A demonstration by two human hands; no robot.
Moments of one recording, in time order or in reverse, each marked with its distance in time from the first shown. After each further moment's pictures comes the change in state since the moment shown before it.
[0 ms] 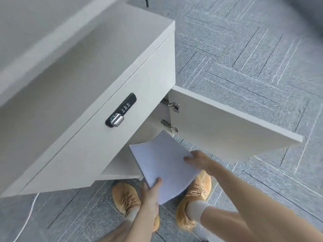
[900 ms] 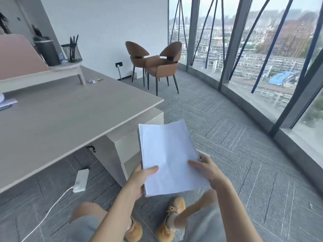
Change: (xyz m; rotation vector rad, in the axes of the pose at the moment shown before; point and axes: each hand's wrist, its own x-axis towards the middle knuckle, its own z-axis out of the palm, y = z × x) left_hand -0.404 0.102 -0.073 0.003 -0.458 0.495; right_hand -0.459 -0.006 -0.062 0.391 0.235 -0.600
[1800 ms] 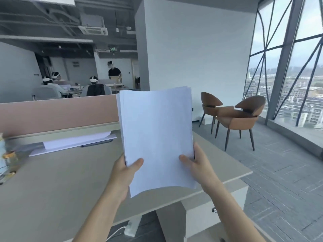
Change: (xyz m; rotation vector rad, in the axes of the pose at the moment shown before) left_hand -0.073 0.237 -0.206 -0.042 0.609 0.626; right_hand 0.087 -0.258 0.271 -0.047 -0.368 -0.596
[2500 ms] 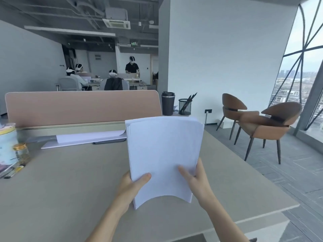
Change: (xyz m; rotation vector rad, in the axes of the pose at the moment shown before) left_hand 0.086 -0.069 -0.042 0.178 0.102 -0.109; right_hand 0.085 0.063 0.076 0.175 -0.072 -0.016
